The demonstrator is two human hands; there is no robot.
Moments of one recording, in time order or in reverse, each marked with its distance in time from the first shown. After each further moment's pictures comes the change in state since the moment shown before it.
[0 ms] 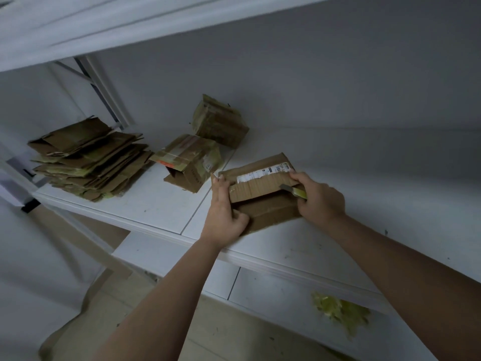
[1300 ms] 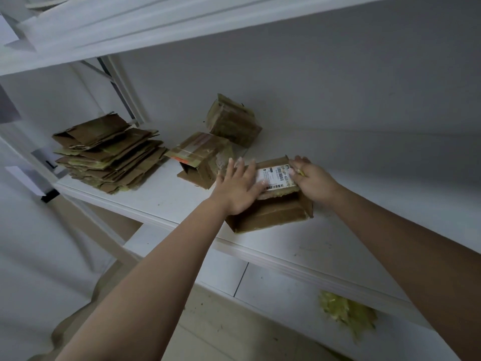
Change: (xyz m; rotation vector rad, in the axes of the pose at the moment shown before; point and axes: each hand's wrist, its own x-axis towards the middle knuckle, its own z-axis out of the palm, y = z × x) left_hand 0.038 0.042 -0.044 0.441 -0.332 -0.059; right_hand 0.040 -0.030 -0.015 0.363 -0.280 -0.056
